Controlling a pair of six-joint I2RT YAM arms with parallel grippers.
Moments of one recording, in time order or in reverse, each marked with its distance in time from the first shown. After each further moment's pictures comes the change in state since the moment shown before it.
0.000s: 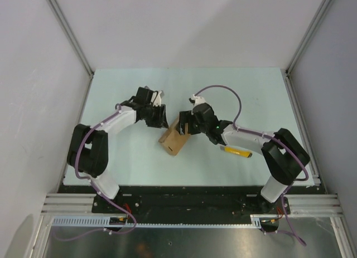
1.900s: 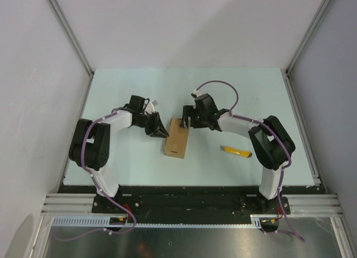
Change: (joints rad) left arm 0.119 0.081 -0.134 0.085 0.357 -0.211; right arm -0.143 0.226 0.196 -0.126 -0.174 0.002
